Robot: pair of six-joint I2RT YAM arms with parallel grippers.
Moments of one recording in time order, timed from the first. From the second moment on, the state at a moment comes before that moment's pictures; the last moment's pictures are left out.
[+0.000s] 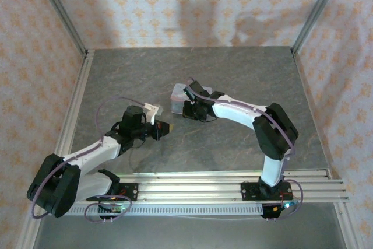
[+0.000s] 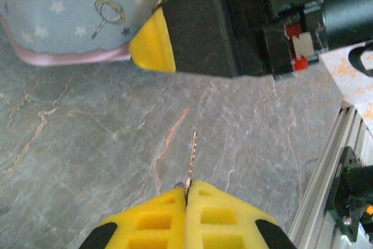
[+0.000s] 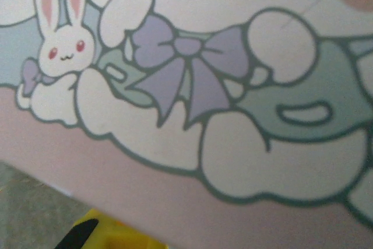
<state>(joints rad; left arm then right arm) -0.41 1.17 0.42 0.17 0.55 -0.42 0.74 1.81 1.26 -0.49 -0.12 0.81</state>
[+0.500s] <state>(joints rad) -0.37 1.17 0.42 0.32 0.56 -0.44 0.65 1.80 1.28 -0.51 -0.43 0.81</state>
